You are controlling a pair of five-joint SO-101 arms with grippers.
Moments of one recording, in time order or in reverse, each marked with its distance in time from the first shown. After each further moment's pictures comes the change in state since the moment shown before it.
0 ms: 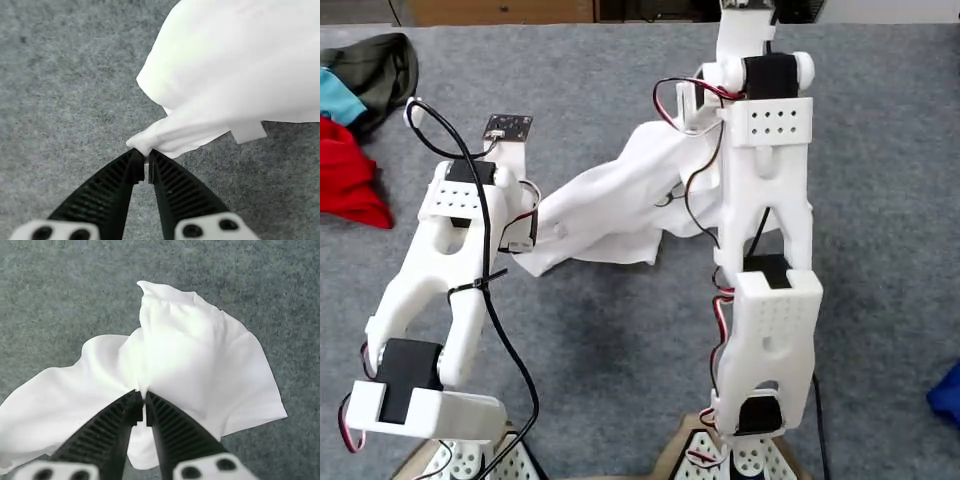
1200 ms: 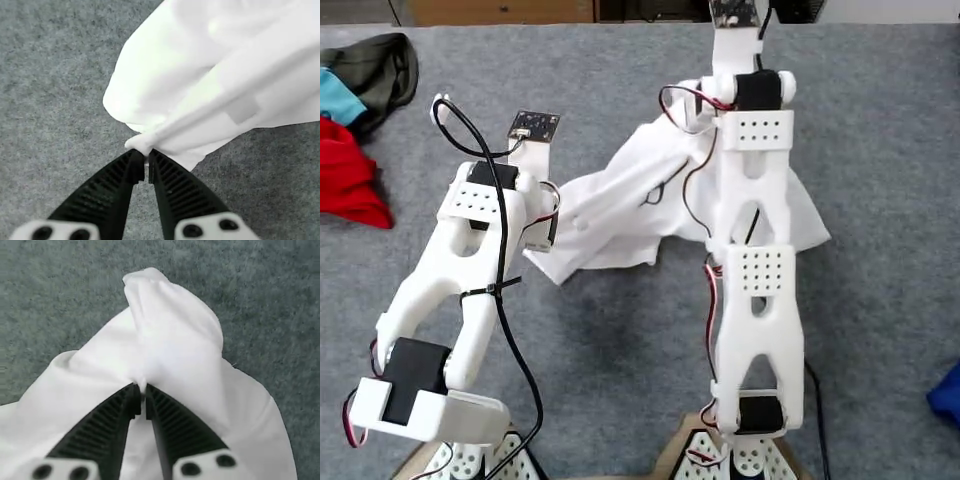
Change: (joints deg) left arm 4.8 0.0 0.0 -2.6 -0.6; right arm 2.4 27.5 -31.8 -0.8 4.1
